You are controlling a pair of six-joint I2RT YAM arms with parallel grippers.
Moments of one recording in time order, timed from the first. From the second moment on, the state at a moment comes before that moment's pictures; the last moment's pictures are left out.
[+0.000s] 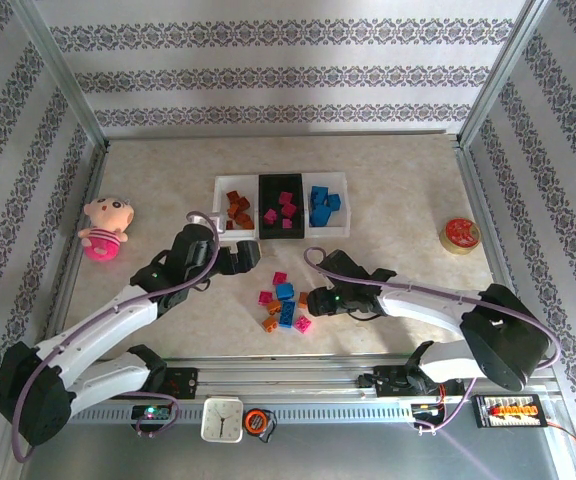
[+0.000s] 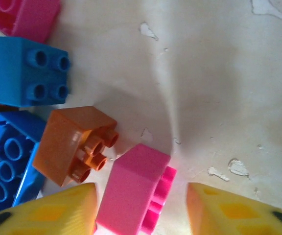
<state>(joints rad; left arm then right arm) -0.56 1.02 0.65 -0.23 0.01 -0.61 0.78 1.34 0.58 -0.36 -0.14 0.57</state>
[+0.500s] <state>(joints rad) -0.56 0.90 0.53 -0.26 -0.03 -0.64 0.72 1.22 0.73 -0.48 -0.10 0.49</state>
